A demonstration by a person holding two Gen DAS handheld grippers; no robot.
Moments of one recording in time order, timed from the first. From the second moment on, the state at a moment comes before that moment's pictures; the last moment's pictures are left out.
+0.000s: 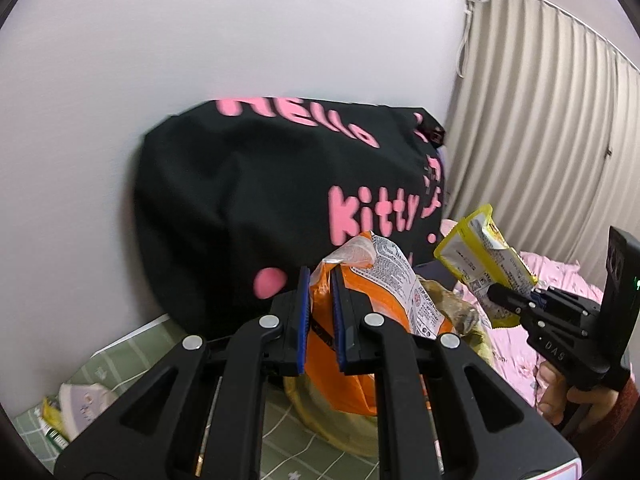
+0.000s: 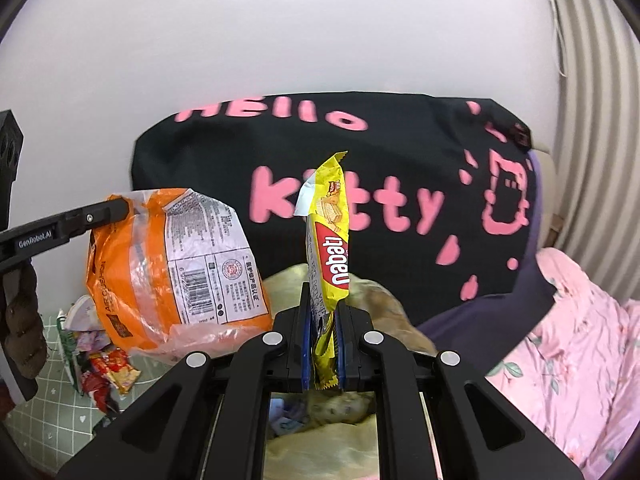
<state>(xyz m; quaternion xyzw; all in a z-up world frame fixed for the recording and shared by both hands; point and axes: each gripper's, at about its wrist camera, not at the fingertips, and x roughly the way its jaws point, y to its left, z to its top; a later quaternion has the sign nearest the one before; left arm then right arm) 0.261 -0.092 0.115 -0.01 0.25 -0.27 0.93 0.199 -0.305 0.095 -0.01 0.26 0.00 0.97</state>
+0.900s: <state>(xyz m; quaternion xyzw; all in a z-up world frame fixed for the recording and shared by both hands) 0.306 -0.172 0.014 0.07 0.37 -0.29 0.88 0.251 -0.317 0.008 0.00 0.39 0.03 0.92</state>
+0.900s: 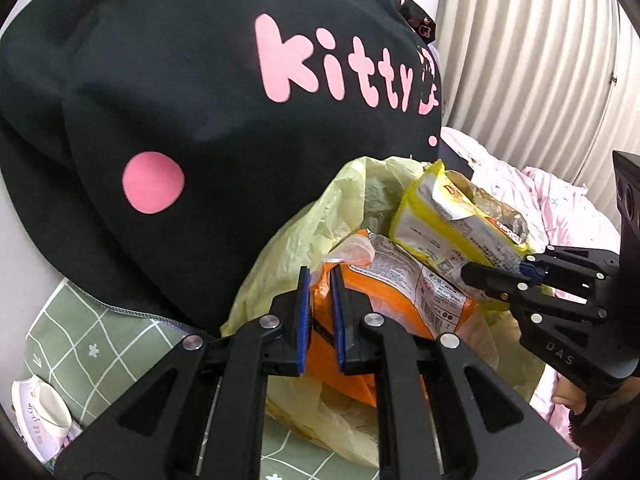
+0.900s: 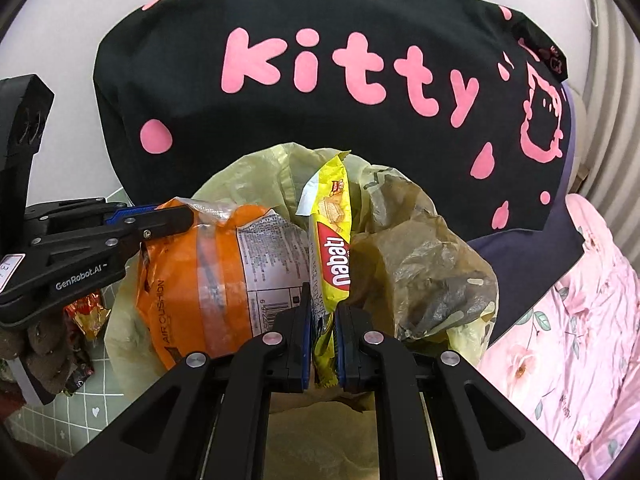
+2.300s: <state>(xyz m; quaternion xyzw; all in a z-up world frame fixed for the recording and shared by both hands) 0.239 0.038 0.026 -0.08 0.32 -0.09 0.94 0.236 -0.206 0.046 0.00 0.29 0.12 0.95</state>
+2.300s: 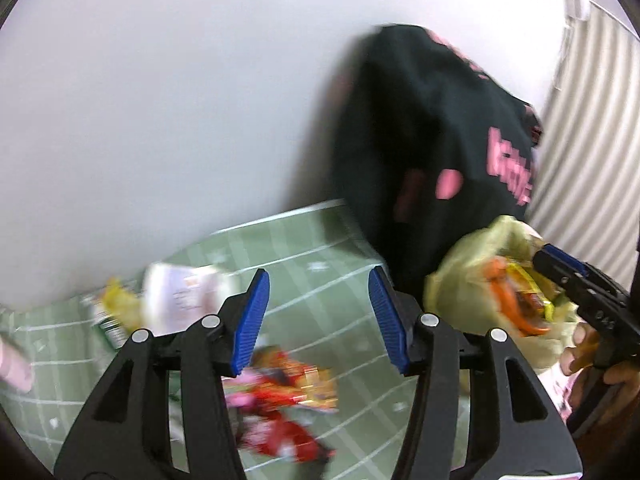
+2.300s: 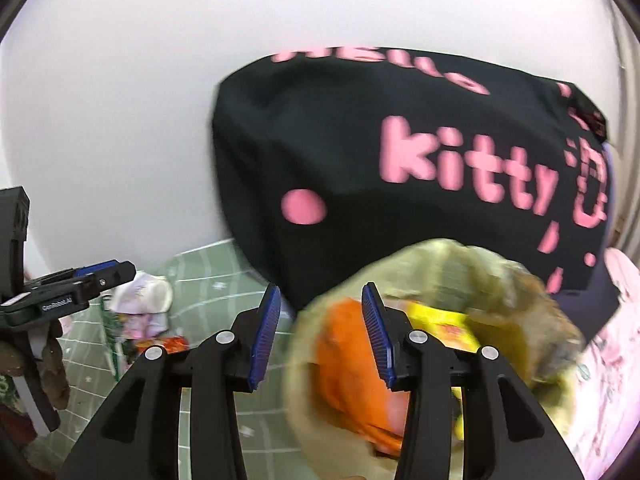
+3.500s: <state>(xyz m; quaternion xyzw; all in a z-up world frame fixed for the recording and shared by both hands) 0.152 0.221 -0.038 -0.17 0.38 0.15 0.90 0.307 0.024 -0.082 -0.09 0.46 0.39 0.79</state>
